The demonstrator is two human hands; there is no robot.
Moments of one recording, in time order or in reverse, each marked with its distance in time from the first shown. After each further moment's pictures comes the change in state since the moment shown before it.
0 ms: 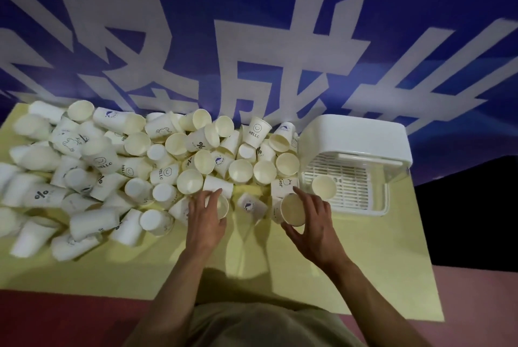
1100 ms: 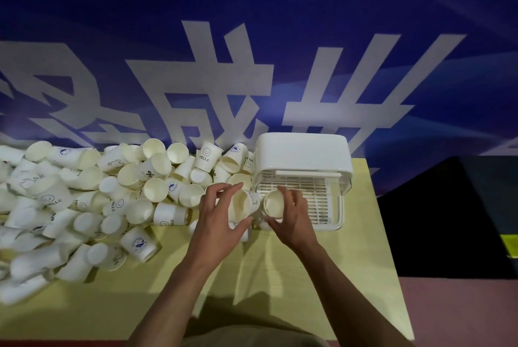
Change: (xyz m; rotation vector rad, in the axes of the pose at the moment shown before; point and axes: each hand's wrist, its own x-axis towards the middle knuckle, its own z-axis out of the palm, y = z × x) left_hand -0.016 0.198 -0.008 -0.239 0.104 0.355; right_hand 0.031 0.119 -0.028 0.123 -0.018 0.252
